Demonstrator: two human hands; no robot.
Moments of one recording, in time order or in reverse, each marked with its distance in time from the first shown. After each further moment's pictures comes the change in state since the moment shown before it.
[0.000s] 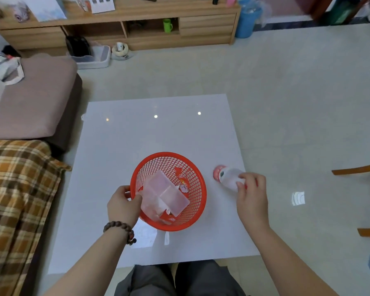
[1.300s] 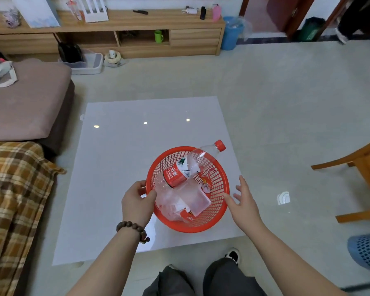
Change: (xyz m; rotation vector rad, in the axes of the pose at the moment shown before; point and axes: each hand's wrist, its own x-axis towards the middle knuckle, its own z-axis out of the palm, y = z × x) left_hand -0.060 -0.020 -0.034 -0.287 -0.177 0.136; right_hand -0.088 -0.013 -0.011 0.225 -0.324 0.332
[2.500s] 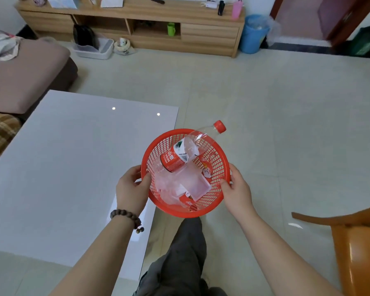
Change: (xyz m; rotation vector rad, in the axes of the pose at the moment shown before) left_hand -0.007 0.184 0.429 0.018 0.309 0.025; right_hand 0.322 0.073 -0.349 0.046 -0.211 -0.233
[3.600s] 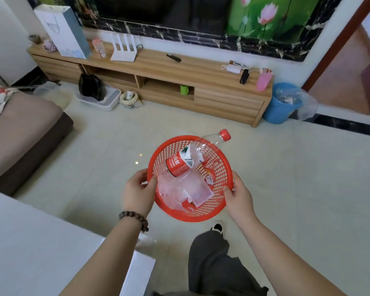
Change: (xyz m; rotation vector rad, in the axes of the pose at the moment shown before) left_hand 0.584 0.266 0.249 -0.078 0.136 -0.011; right_hand 0.688 -0.216 -0.014 -0.080 -0.116 -0.108
